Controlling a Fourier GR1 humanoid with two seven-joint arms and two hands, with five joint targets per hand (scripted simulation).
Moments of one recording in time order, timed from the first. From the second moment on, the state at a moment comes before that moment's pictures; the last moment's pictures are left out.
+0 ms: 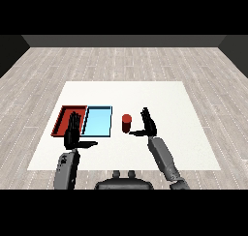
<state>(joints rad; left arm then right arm) 0.00 0.04 0.07 -1.61 0.11 -0.08 -0.46 -0.36 0.00 0.14 -1.04 -0.28 -0.06 -0.43</state>
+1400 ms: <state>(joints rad) 0.02 0.05 0.07 -1.62 0.14 -0.12 -0.46 -0.55 0.00 0.38 -0.73 -0.60 -0.17 -0.56</state>
